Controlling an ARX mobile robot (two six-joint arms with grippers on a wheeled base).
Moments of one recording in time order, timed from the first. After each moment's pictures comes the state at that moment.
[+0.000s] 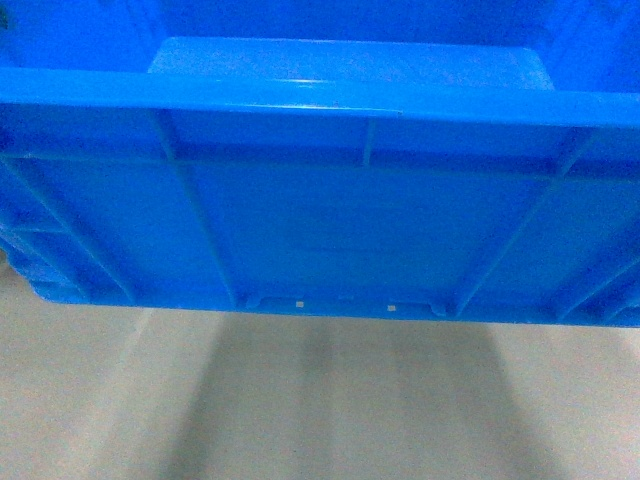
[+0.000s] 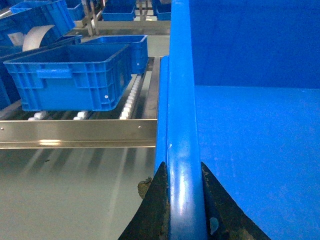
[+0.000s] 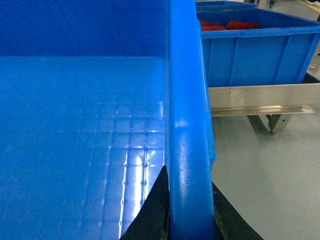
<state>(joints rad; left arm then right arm) -0.24 1.17 0.66 0.45 -0.23 0.00 0.22 1.18 0.64 0.34 0.23 0.09</state>
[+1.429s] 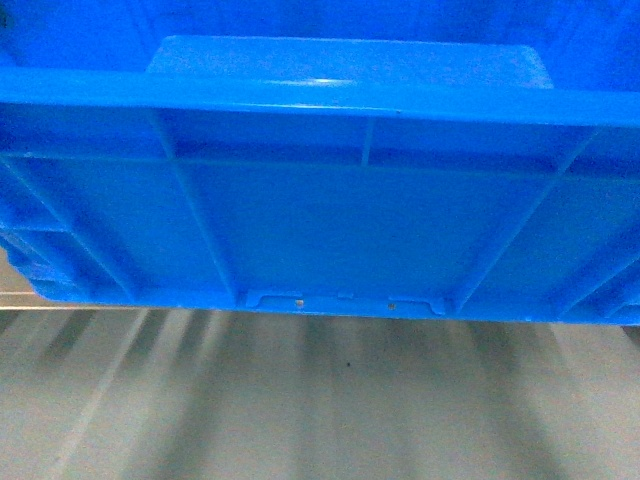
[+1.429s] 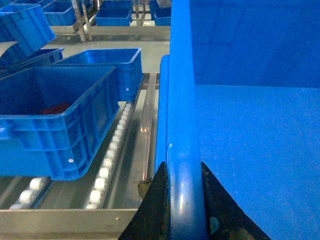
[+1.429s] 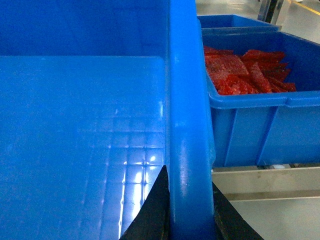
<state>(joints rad) -0.24 1.17 0.66 0.45 -0.23 0.00 0.22 1.18 0.64 0.34 0.23 0.09</state>
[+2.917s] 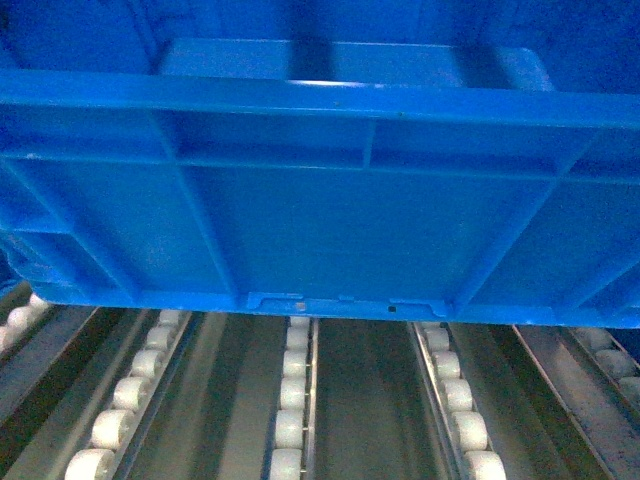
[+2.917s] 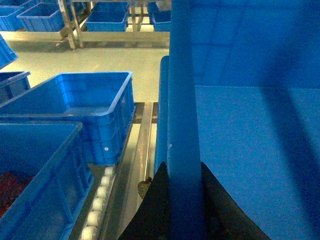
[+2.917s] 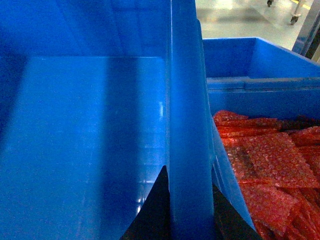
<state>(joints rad) -0.24 1.17 0.66 0.45 -0.23 0.00 0.22 1.18 0.64 0.34 0.23 0.09</state>
